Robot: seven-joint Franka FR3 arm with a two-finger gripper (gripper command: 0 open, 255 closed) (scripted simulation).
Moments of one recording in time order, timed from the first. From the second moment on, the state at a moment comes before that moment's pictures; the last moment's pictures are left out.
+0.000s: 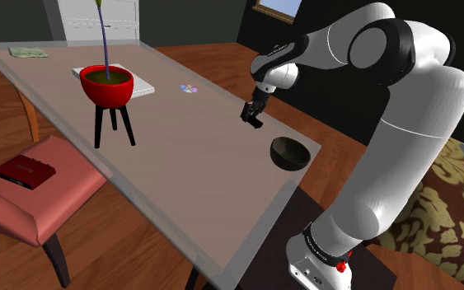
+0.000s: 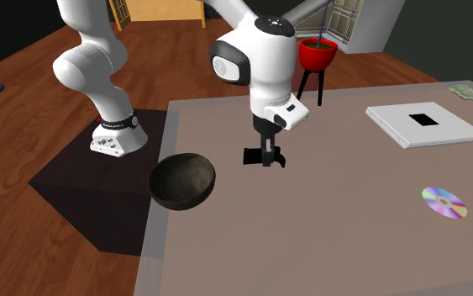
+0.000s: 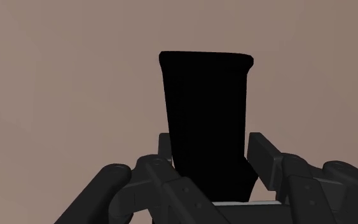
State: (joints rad) arm -0.06 0.26 -0.30 -2.06 0.24 2.31 -0.55
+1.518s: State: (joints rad) arm -0.16 -0.19 -0.41 -2.43 0.04 2.25 -0.63
